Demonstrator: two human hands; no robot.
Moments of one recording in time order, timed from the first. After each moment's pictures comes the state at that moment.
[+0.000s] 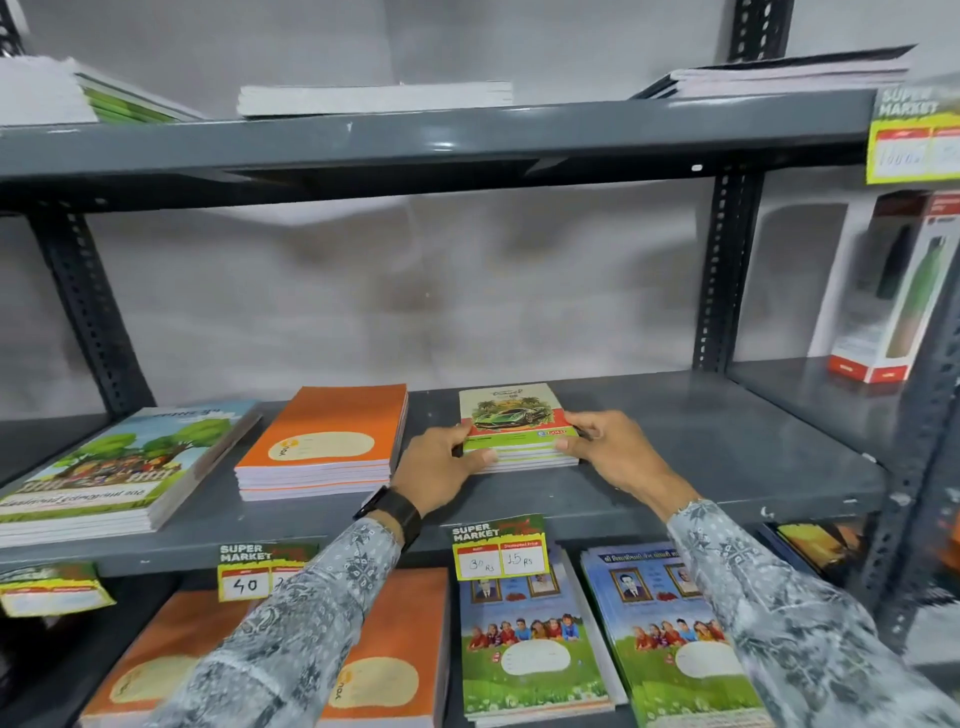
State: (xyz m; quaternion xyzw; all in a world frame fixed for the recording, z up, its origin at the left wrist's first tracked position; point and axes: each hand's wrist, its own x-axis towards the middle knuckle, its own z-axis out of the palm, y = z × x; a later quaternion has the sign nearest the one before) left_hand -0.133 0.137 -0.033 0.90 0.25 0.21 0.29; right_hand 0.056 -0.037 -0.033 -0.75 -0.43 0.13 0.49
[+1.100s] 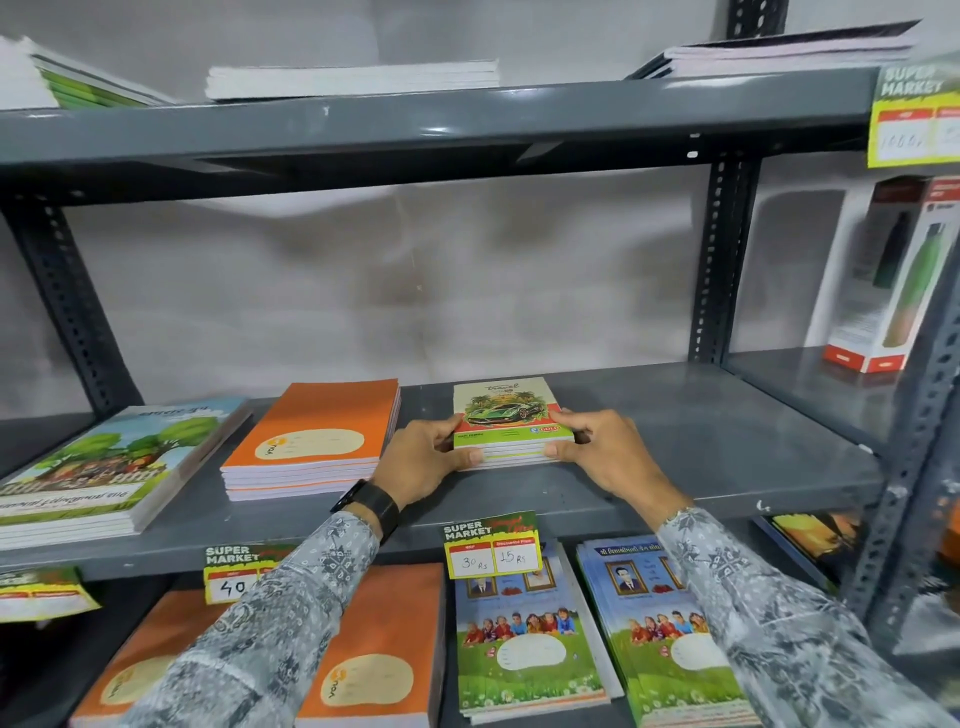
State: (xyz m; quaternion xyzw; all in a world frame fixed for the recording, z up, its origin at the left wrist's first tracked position) left_hand -0.131 0.146 -0.030 0.88 0.25 0.22 0.35; right_hand 0.053 -0.037 -0.042 -0.78 -0.42 0.06 0.47
